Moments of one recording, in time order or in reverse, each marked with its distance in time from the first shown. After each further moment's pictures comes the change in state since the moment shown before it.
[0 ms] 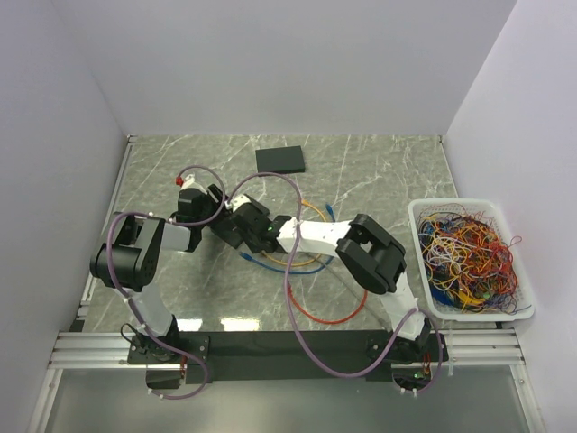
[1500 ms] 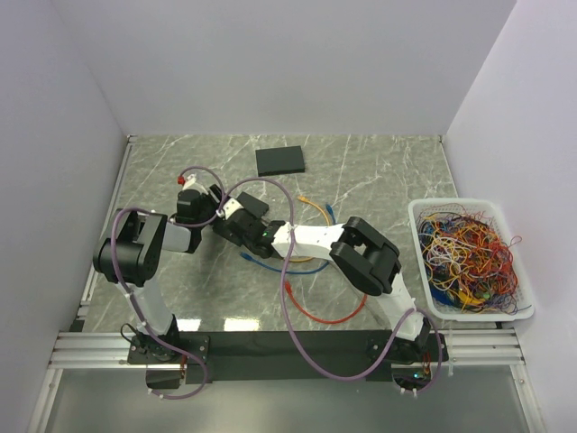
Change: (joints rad) left arm 0.009 0.043 -0.008 0.098 0.080 0.008; right arm 0.041 0.034 0.016 0.031 0.150 -0.174
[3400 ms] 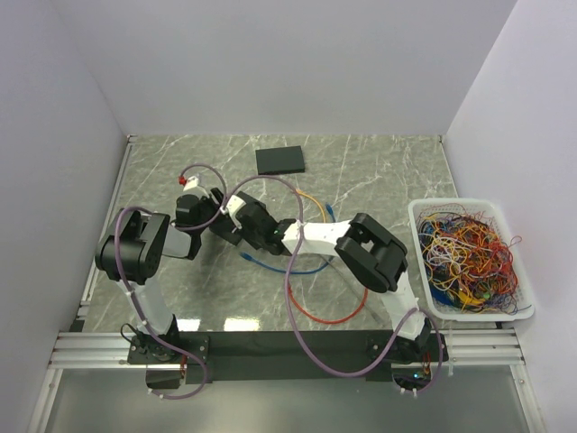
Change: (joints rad) left arm -0.008 0.020 -0.064 0.174 -0.012 0.150; right arm -0.056 -0.038 -0.104 0.226 -0.199 -0.111
